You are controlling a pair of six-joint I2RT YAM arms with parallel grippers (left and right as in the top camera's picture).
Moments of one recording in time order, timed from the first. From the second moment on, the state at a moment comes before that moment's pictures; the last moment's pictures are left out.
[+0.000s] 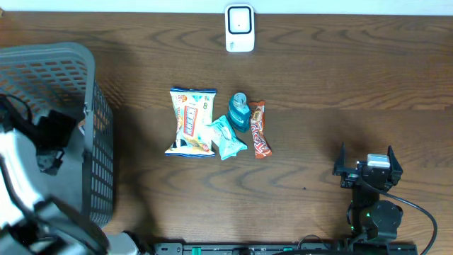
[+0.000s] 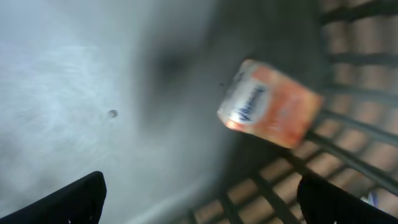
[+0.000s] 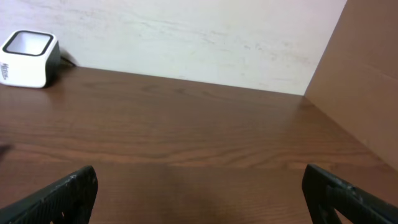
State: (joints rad) left arm 0.69 1.61 1.20 -0.96 0.22 -0.49; right arm -0.08 0.01 0.01 -0.06 0.08 -0.17
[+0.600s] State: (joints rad) left arm 0.62 1.75 1.20 -0.83 0.24 -0.32; right arm -0.08 0.01 0.01 -0.06 0.08 -0.17
